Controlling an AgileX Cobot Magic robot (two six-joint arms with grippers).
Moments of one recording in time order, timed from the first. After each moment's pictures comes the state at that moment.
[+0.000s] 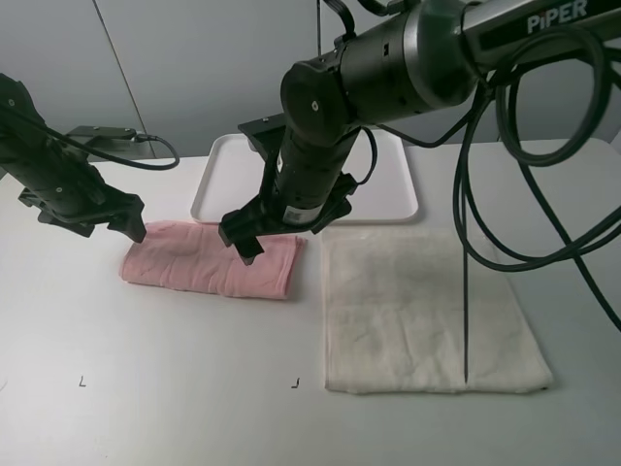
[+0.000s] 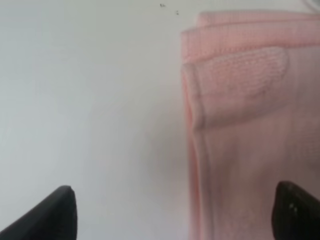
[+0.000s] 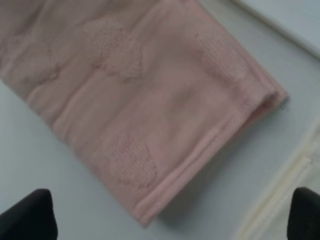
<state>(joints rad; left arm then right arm) -0.06 1.91 -1.10 -0.05 0.58 0.14 0.81 2.02 -1.39 0.02 0.68 0.21</state>
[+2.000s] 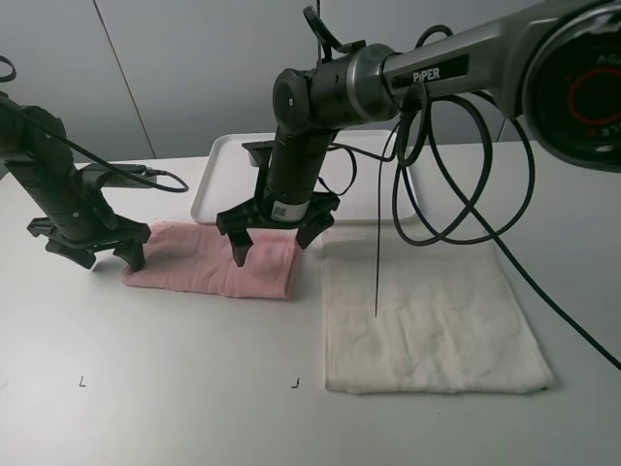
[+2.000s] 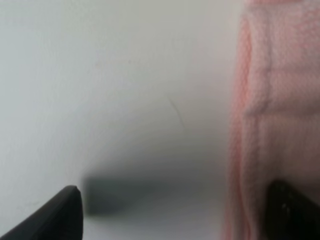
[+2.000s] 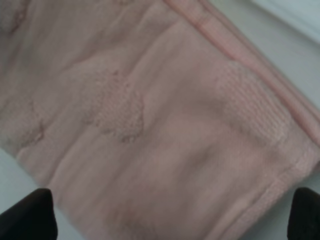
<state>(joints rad) -0.06 2.05 -1.14 0.03 0.64 0.00 0.70 2.33 -1.73 0.25 0.89 0.09</state>
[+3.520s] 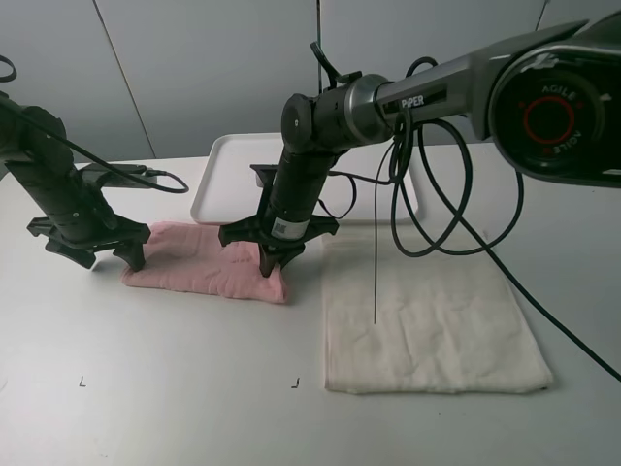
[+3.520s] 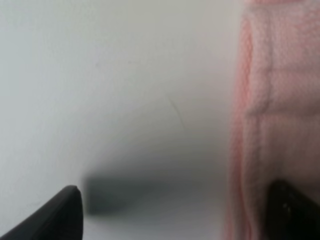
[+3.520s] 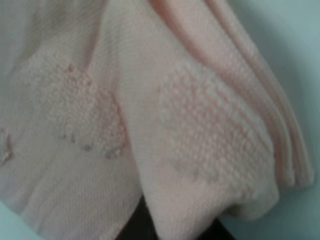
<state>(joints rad) -0.06 2.05 -1.14 0.04 0.64 0.00 0.68 2.41 -1.74 0.37 0.90 0.05</state>
